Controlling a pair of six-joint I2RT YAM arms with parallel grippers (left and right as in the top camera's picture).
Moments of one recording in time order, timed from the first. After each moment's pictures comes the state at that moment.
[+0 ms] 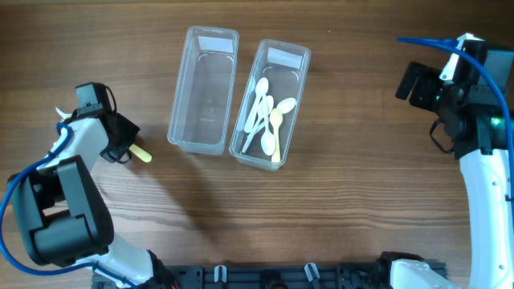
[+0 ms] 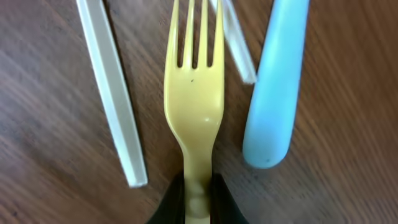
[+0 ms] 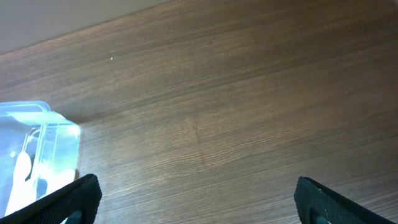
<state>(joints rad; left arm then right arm) 0.28 1.80 0.99 -0.51 -0.05 -0.65 -0.11 1.29 1.32 -0.83 0.09 0.18</state>
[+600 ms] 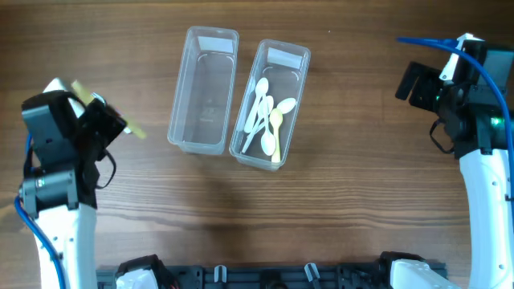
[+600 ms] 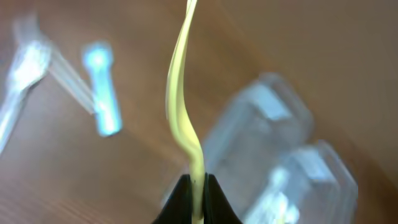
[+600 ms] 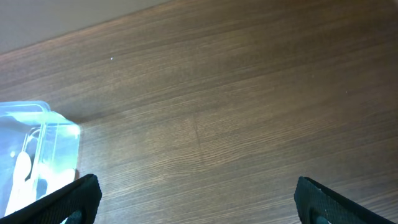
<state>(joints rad) 0.22 1.06 1.04 -0.68 0.16 -0.54 -0.11 1.29 1.32 -0.83 0.09 0.18</state>
